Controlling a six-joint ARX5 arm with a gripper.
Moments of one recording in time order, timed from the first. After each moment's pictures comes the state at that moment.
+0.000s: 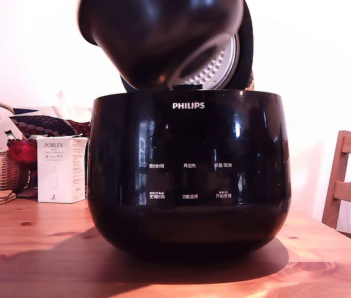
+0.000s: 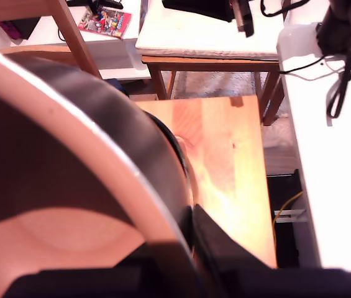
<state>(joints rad) -0.79 1.51 1.58 -1.04 0.44 0.68</state>
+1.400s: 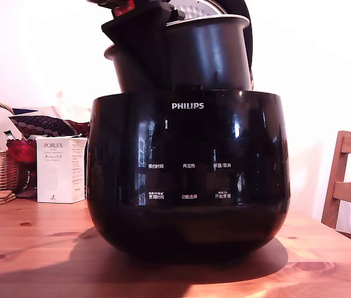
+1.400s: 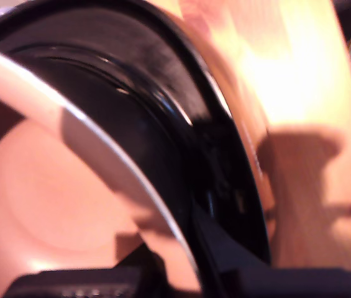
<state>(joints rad) -0.88 1.68 1.60 -1.10 -0.03 1.09</state>
